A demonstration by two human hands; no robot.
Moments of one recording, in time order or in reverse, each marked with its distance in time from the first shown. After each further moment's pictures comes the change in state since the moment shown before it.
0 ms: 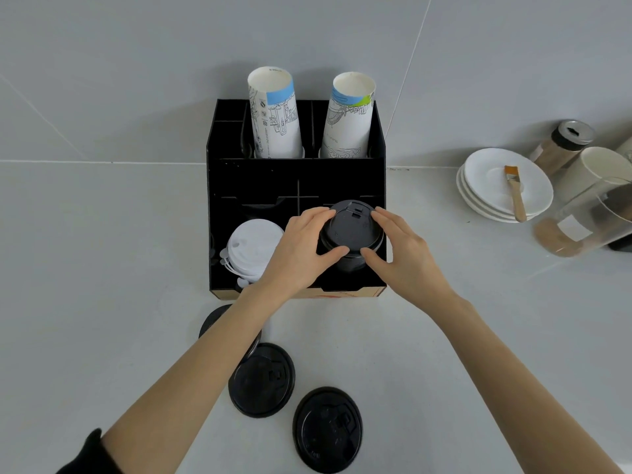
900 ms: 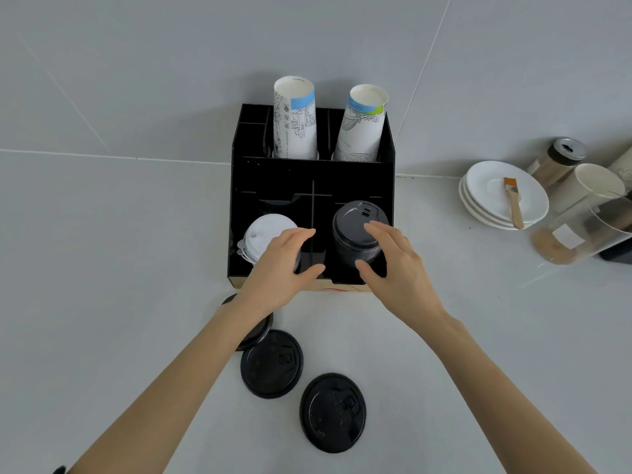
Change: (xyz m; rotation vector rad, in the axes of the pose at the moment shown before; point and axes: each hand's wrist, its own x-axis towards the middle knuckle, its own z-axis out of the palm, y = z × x) left_hand -0.054 -0.019 -0.024 -0.031 0.005 -0.058; right_hand -0.035 -0.031 0.013 -0.019 0.067 -0.073
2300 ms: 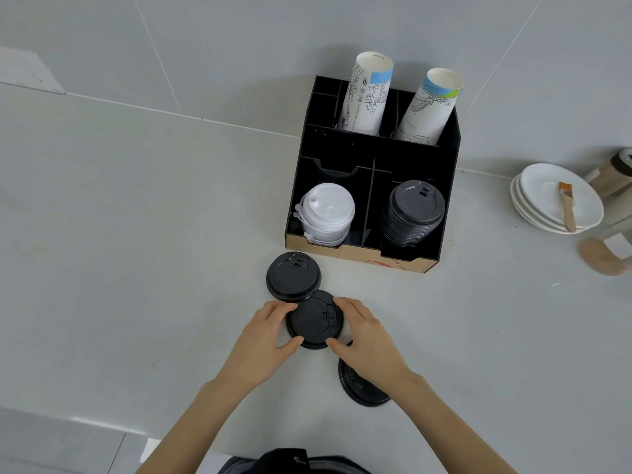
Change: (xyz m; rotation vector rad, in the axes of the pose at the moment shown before) left_hand -0.154 -0.075 0.023 -0.041 -0.016 -0.266; right_hand -0.093 -0.026 0.106 -0.052 -0.473 0.012
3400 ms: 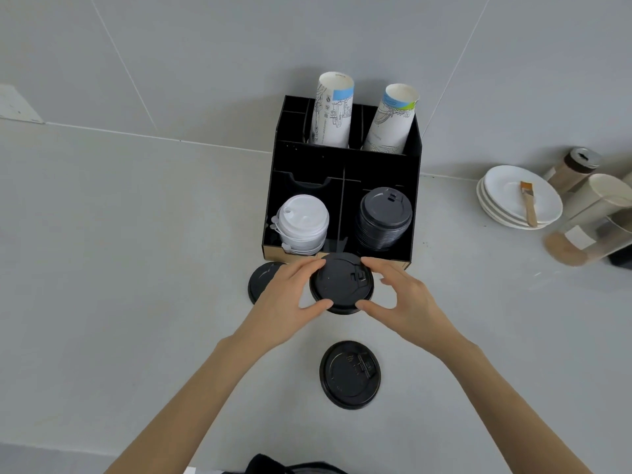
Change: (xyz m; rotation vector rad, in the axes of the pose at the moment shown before) left_hand 0.040 0.078 -0.018 -0.004 0.030 0.303; right_hand -0.016 0.015 -0.094 0.154 0.221 -0.109
